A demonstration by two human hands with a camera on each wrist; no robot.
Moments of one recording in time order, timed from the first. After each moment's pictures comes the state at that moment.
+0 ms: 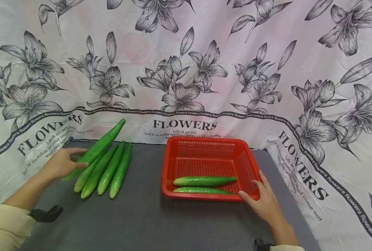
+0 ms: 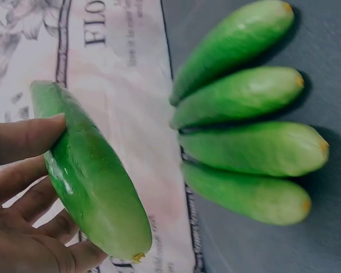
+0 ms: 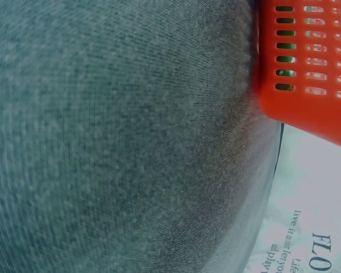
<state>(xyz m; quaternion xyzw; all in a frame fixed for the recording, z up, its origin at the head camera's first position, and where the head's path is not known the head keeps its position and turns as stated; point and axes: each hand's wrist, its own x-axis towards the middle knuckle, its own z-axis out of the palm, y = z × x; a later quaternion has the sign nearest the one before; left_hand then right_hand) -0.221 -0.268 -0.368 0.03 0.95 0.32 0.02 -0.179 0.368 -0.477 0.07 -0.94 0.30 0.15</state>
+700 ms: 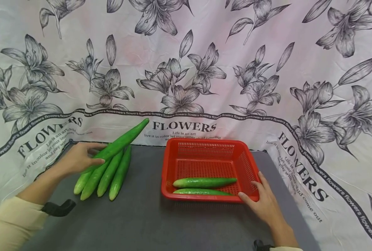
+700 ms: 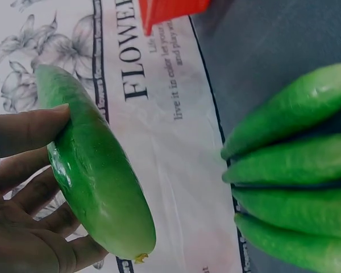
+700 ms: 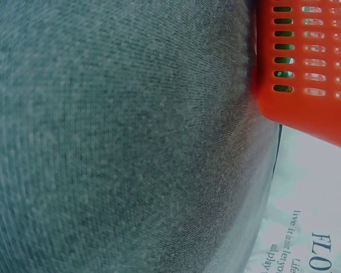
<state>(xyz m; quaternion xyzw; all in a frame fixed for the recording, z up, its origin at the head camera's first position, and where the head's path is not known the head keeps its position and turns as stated) -0.228 -0.219 -0.340 0.13 0.95 0.29 -0.02 -0.180 0.368 -0.477 0.08 -0.94 0.30 0.15</state>
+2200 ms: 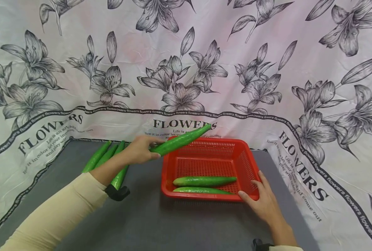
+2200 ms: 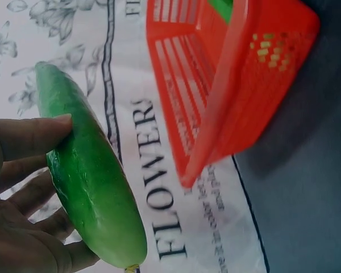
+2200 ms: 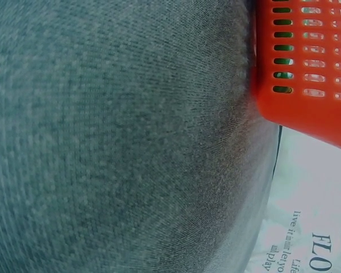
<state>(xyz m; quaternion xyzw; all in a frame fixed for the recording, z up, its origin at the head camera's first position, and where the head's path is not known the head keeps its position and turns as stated) -0.269 -0.067 -0.339 0.26 0.91 0.33 0.01 -0.181 0.368 -0.479 0.08 -0.94 0.31 0.15</state>
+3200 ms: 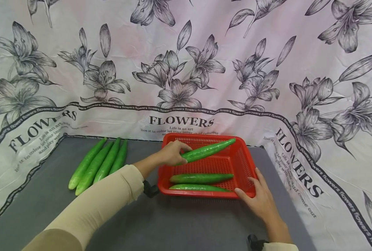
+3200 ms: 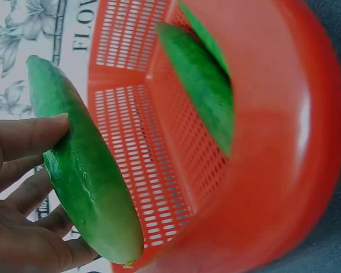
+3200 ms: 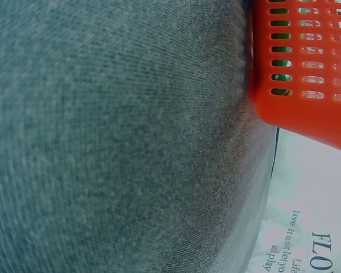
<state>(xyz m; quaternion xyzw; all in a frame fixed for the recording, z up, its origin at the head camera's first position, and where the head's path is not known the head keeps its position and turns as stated) -0.298 0.030 -0.387 0.25 0.88 0.38 0.13 -0.179 0.367 -0.477 0.06 -0.94 0.30 0.15</state>
